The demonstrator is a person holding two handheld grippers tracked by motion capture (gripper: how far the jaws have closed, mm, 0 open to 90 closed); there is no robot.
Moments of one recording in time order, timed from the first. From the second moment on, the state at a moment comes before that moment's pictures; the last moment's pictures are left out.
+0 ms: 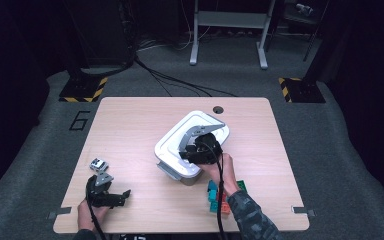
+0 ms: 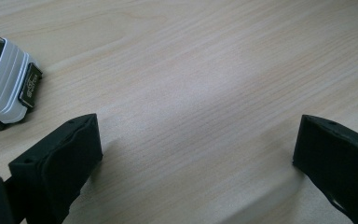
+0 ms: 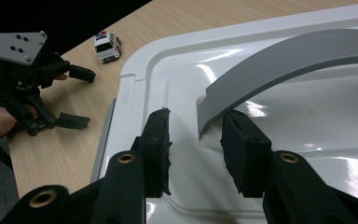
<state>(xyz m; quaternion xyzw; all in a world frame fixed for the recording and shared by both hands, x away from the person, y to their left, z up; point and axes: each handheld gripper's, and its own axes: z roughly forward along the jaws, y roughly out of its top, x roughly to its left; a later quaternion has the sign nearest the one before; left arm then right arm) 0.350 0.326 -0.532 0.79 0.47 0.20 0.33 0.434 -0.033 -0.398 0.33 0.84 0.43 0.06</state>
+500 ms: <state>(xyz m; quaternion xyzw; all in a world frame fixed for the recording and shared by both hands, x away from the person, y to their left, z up) 0.350 0.327 -0.532 0.79 0.47 0.20 0.33 0.423 -0.074 -0.391 0.34 0.83 0.43 0.10</state>
